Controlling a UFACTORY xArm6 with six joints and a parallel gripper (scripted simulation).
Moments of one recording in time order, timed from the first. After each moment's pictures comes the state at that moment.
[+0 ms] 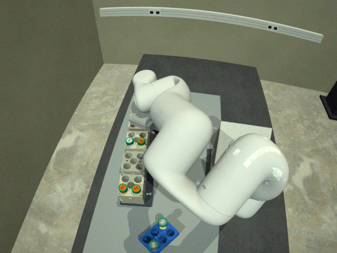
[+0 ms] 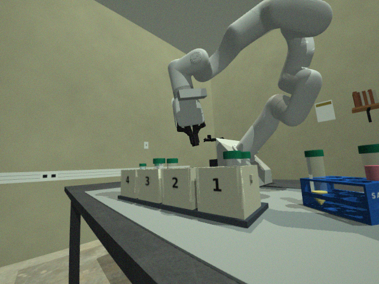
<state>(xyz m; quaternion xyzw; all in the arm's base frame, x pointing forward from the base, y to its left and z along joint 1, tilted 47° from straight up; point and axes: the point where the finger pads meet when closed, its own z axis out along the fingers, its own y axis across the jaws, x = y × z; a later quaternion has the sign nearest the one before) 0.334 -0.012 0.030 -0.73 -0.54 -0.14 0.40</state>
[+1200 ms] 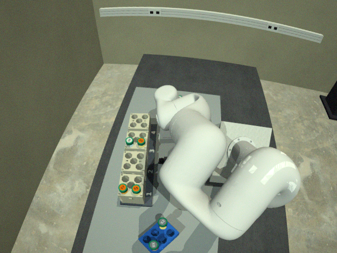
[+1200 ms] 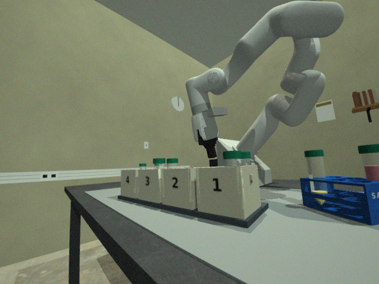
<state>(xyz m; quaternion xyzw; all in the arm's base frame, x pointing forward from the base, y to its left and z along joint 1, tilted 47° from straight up) 0.247 0.015 0.003 -0.59 -0.70 -0.19 0.36</state>
